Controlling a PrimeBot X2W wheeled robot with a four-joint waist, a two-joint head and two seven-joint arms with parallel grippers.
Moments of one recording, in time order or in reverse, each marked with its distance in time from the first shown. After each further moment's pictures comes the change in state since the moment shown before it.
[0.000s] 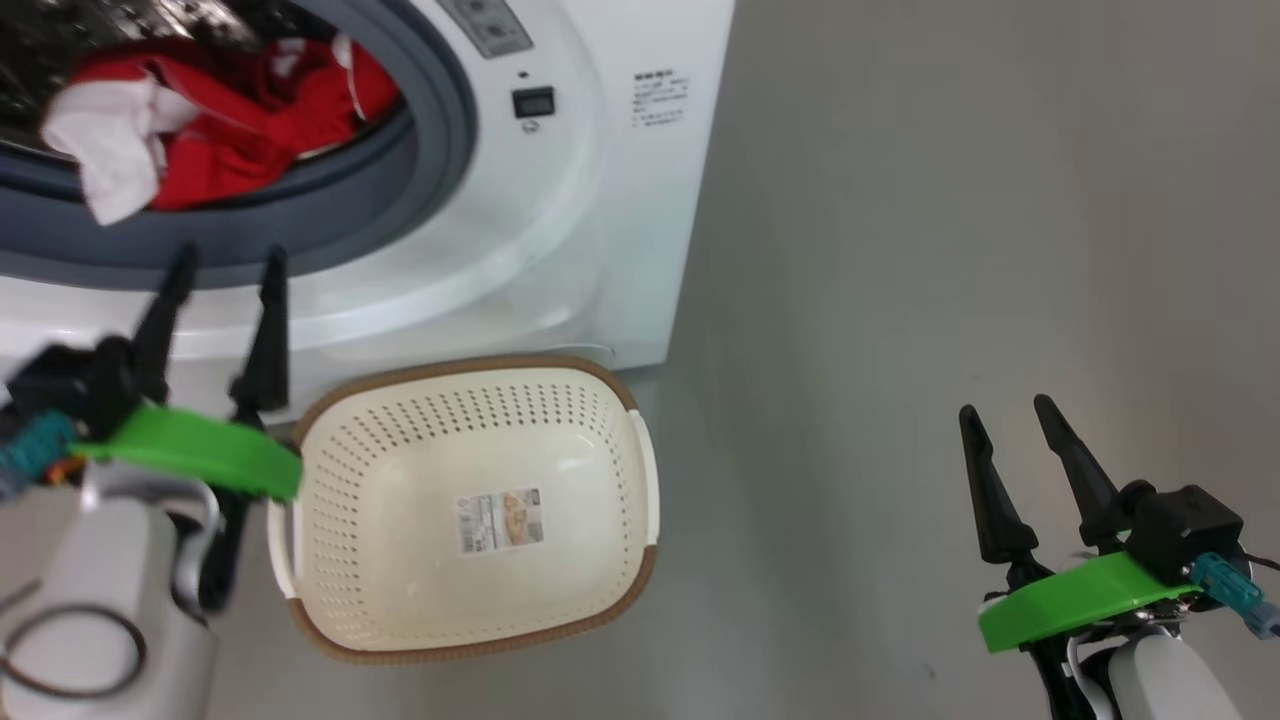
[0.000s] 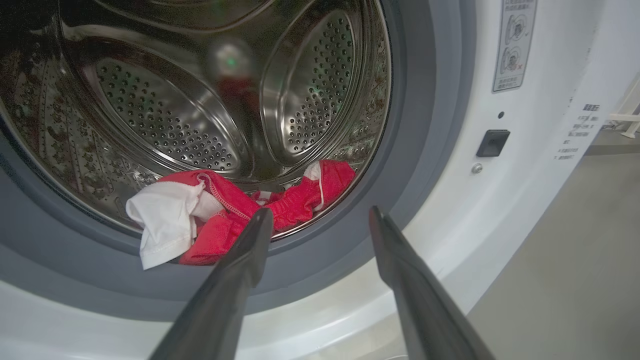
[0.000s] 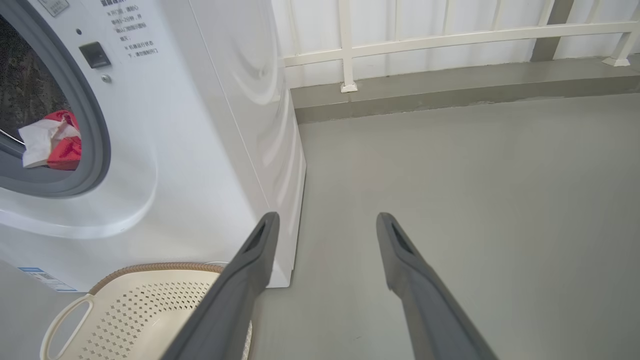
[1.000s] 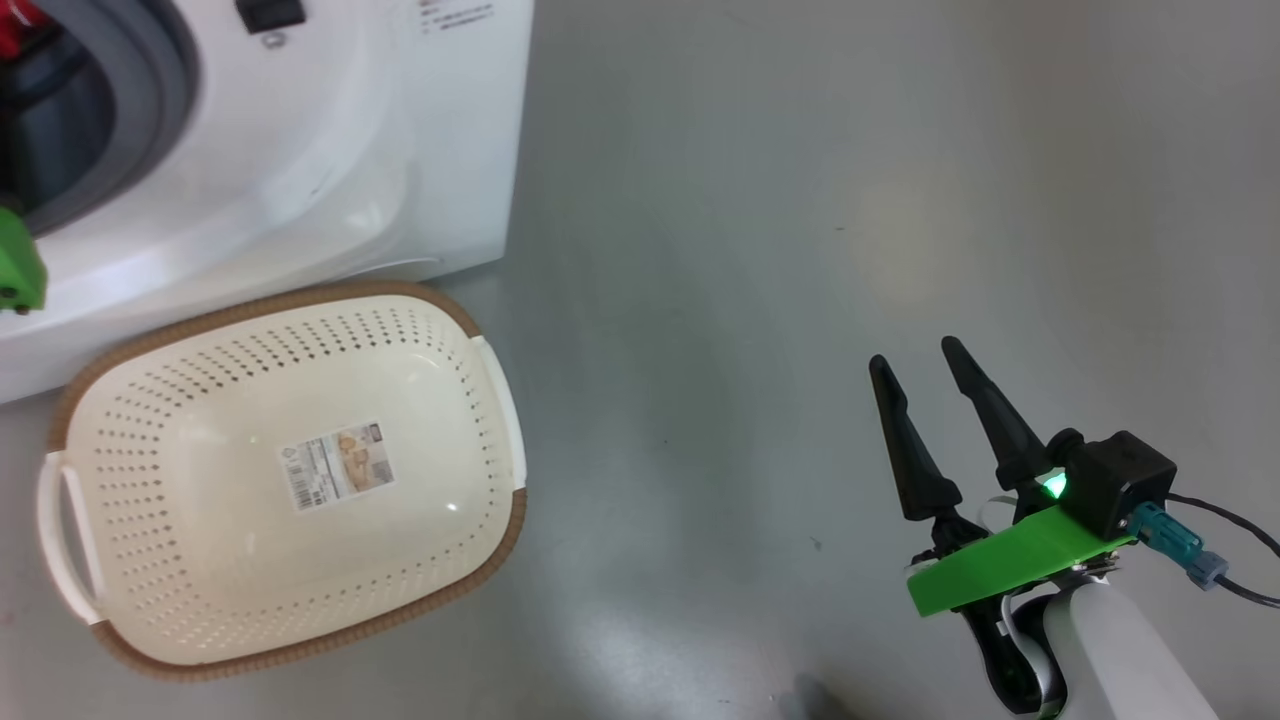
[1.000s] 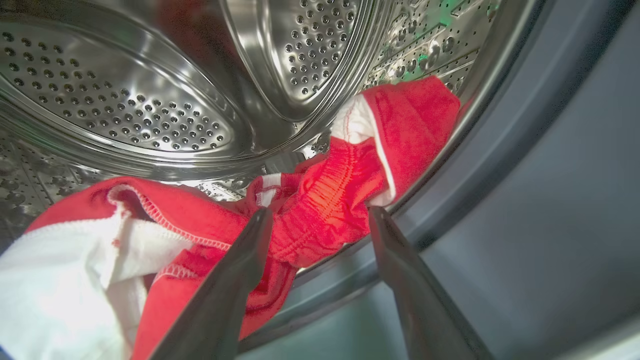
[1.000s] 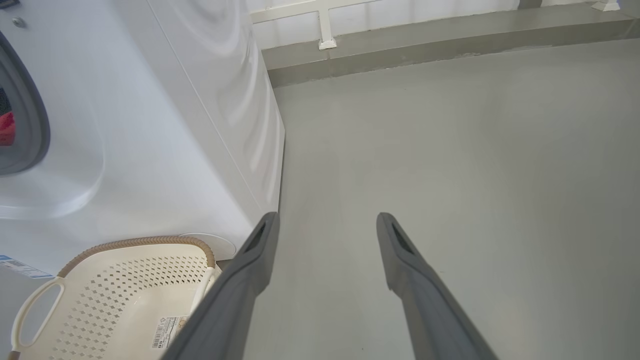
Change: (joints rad) left arm -0.499 0.197 -0.051 0.482 0.181 0.000 0.000; right arm -0.106 0.003 0.150 -0.022 0.081 0.000 -0.003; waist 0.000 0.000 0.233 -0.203
